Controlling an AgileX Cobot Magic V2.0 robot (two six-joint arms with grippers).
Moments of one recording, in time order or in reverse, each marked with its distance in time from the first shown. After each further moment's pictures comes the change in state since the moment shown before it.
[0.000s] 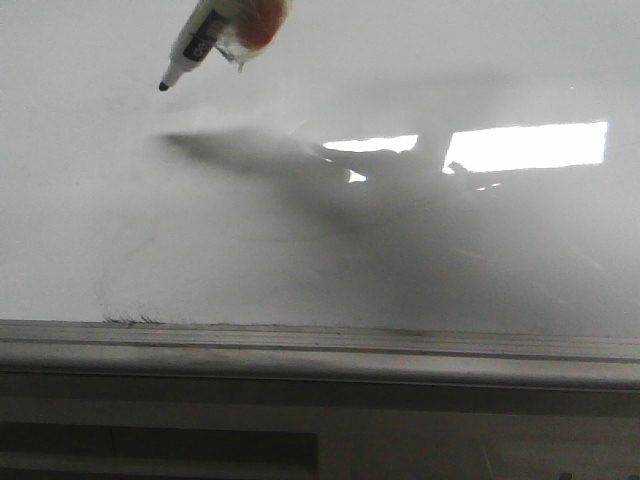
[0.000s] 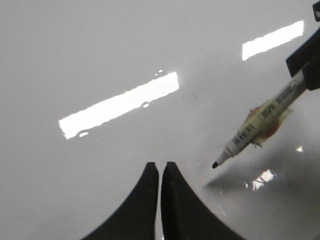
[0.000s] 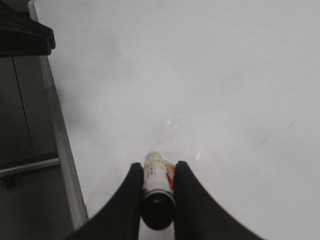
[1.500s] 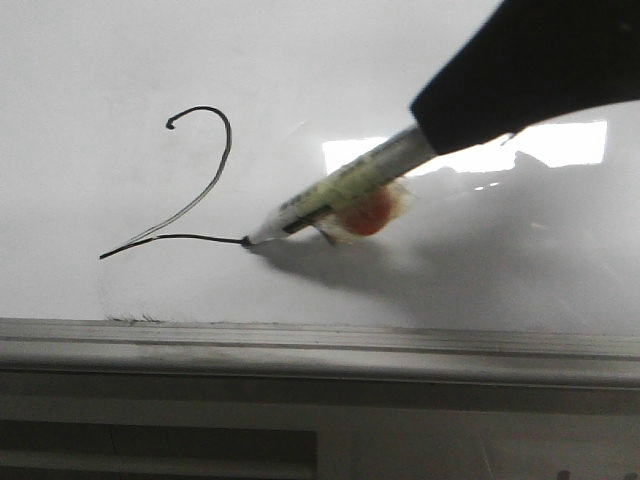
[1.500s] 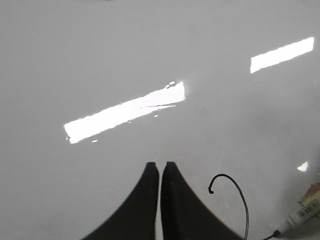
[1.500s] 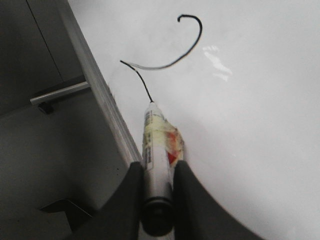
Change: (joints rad) left arm 0.025 0.000 0.000 -0.030 -0.032 -0.003; right arm -0.137 -0.093 0.140 -0.252 0.273 0.314
